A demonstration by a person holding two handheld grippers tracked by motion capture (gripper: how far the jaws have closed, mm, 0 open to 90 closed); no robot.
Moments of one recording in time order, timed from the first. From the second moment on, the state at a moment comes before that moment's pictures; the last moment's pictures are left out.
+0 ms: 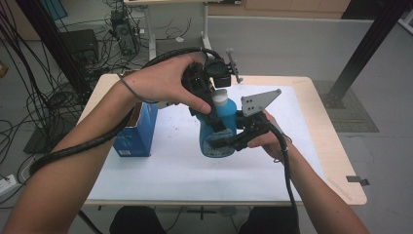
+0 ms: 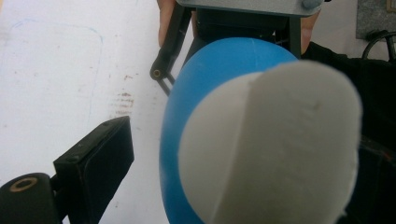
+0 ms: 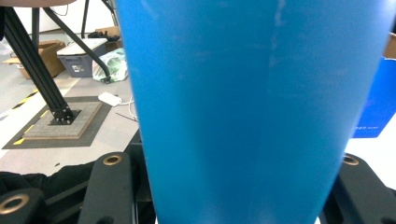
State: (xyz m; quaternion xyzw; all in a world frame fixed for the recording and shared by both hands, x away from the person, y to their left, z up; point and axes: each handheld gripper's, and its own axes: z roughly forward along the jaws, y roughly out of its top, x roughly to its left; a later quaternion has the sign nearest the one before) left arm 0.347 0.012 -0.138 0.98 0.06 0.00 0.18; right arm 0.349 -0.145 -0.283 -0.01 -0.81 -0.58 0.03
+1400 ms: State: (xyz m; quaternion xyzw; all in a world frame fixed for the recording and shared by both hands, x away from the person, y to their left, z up) left arm 0.348 0.009 -0.138 0.98 0.06 0.00 0.17; right arm 0.349 -0.143 -0.282 -0.01 -0.81 -0.58 0.03
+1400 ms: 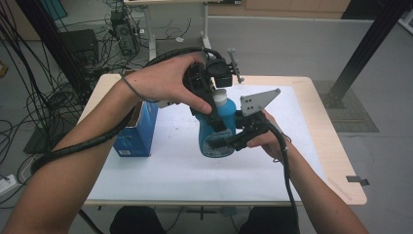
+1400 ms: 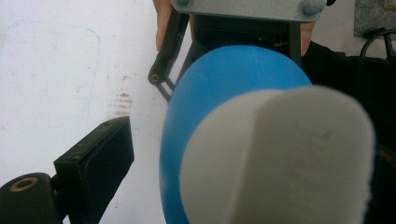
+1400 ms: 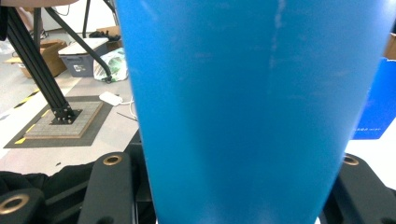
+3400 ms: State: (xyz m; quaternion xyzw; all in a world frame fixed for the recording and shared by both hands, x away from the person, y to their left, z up) left arm 0.352 0.000 -0.130 0.98 0.06 -0.02 0.17; right arm 0.351 -0.147 -0.284 -0.01 -0.81 -0.59 0.03
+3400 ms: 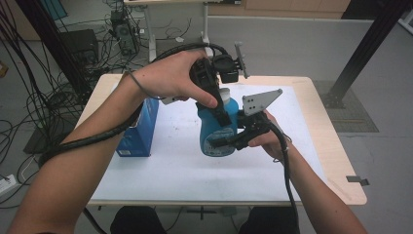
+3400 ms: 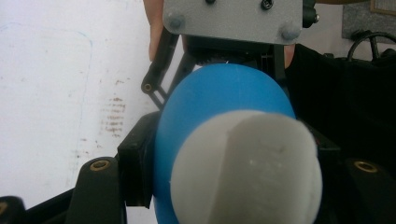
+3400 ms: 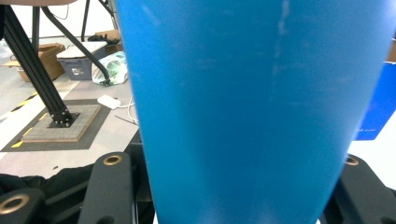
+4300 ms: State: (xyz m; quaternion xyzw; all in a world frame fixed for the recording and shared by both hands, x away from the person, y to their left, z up) left arm 0.349 -0.002 -0.130 0.98 0.06 -0.02 0.17; right arm 0.349 -0.147 -0.285 -0.01 -0.81 -0.59 0.03
